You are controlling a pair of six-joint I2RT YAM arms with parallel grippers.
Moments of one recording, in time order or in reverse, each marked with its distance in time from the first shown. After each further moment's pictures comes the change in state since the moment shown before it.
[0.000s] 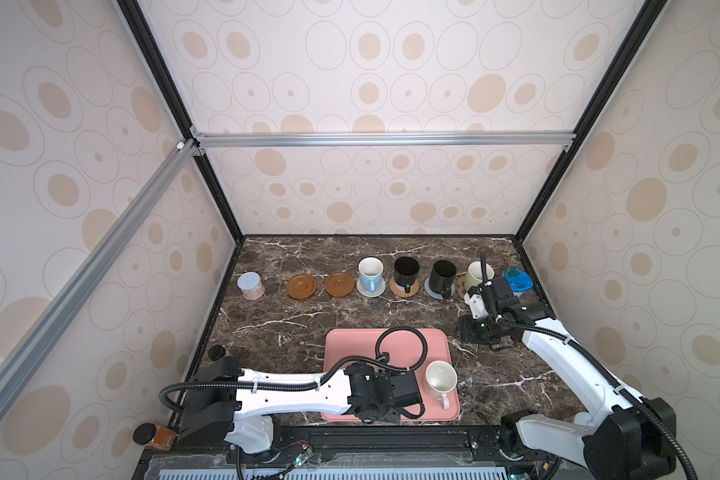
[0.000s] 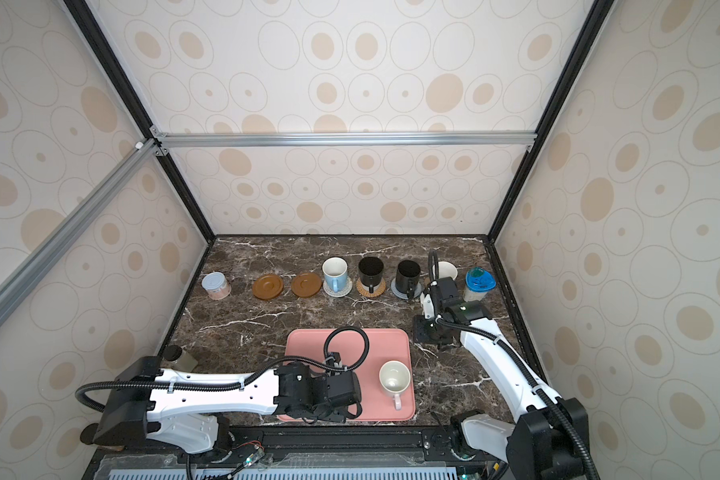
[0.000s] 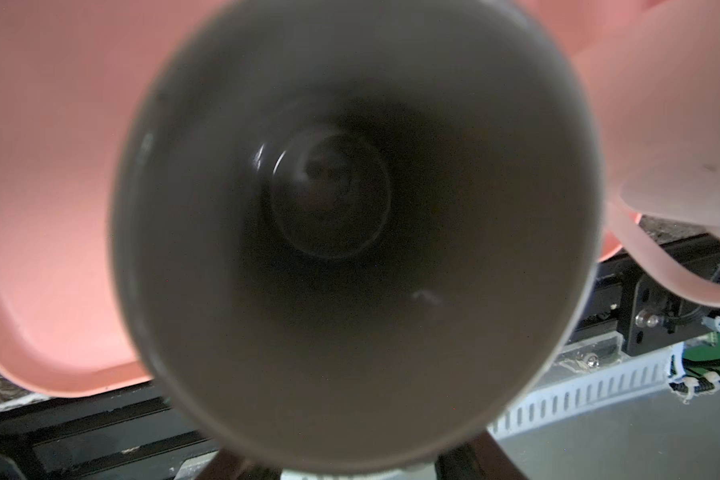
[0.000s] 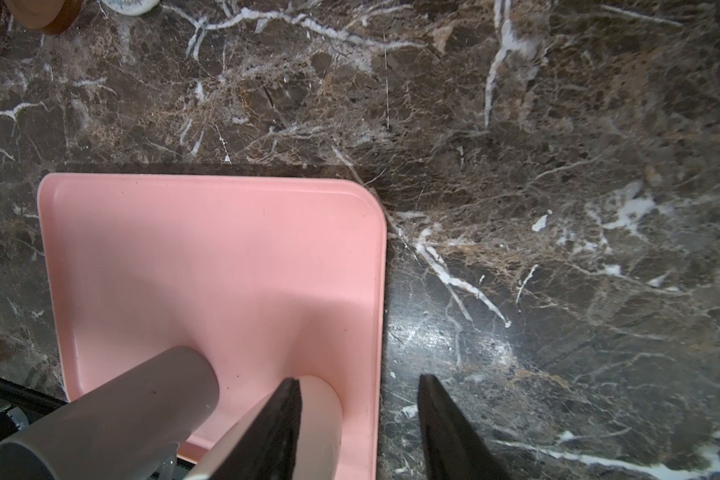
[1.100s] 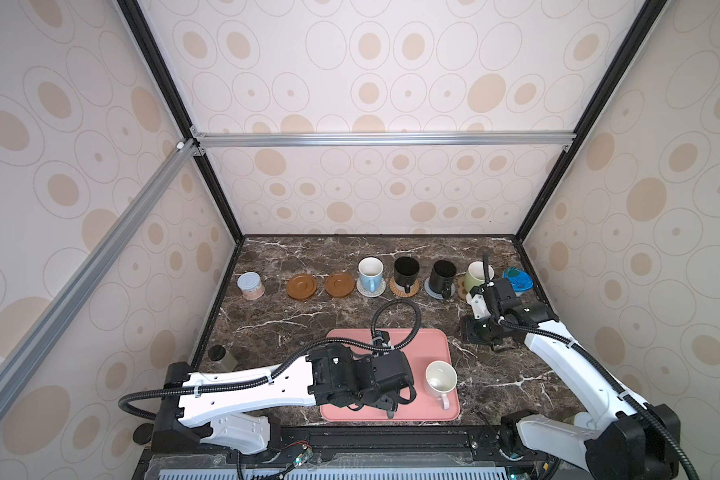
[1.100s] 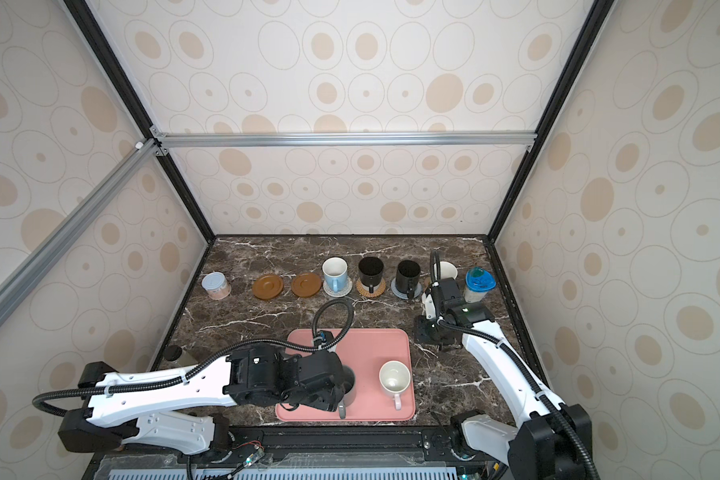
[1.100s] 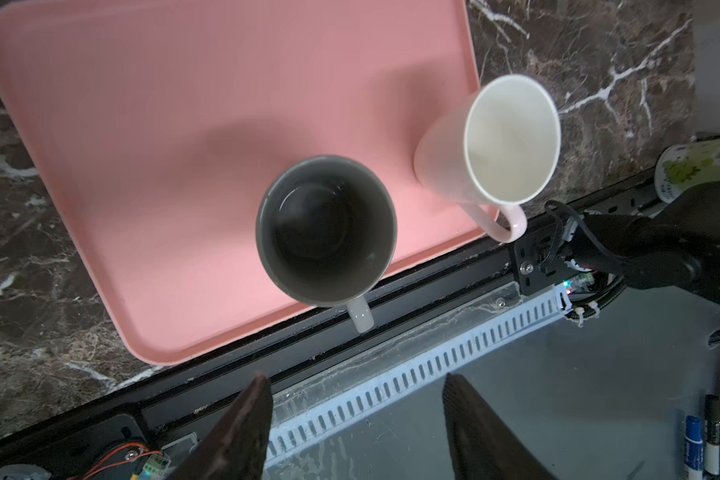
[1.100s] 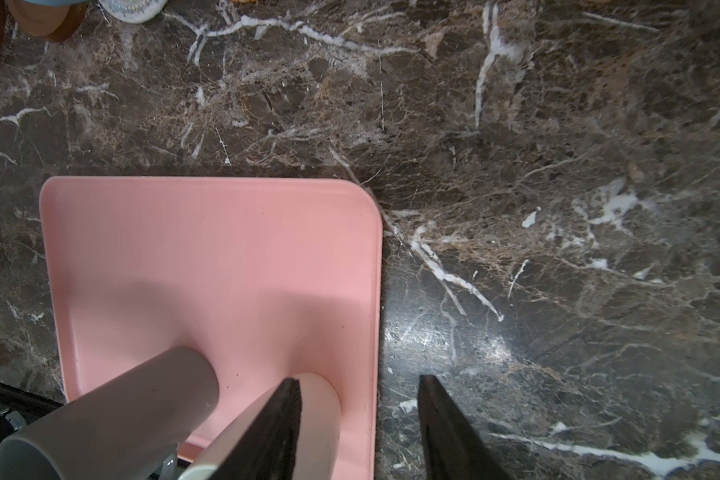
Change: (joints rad) left arm -0.031 -0.160 0.206 -0.236 -0.041 0.116; right arm 0.000 -0.016 0.001 -0.010 0.005 0.003
